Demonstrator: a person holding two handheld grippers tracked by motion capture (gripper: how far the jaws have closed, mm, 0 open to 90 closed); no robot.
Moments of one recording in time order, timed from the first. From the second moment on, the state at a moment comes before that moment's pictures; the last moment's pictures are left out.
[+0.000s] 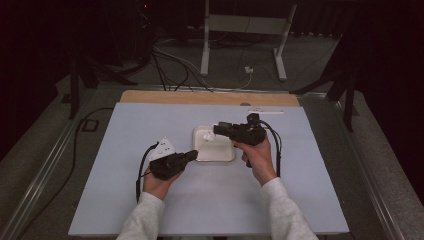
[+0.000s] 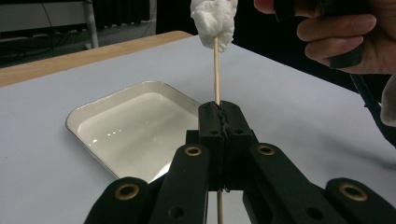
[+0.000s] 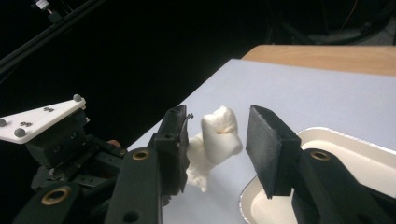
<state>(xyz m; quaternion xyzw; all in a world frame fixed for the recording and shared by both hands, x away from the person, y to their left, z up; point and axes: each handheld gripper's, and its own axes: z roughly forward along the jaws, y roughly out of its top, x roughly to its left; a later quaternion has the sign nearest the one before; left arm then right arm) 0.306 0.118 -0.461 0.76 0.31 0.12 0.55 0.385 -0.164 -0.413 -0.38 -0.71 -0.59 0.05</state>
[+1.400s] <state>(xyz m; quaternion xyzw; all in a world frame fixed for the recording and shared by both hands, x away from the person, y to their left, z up) 0.309 0.129 -0.461 0.76 0.32 0.13 0.55 0.384 -0.184 -0.419 -0.42 -0.72 -0.56 -0.01</state>
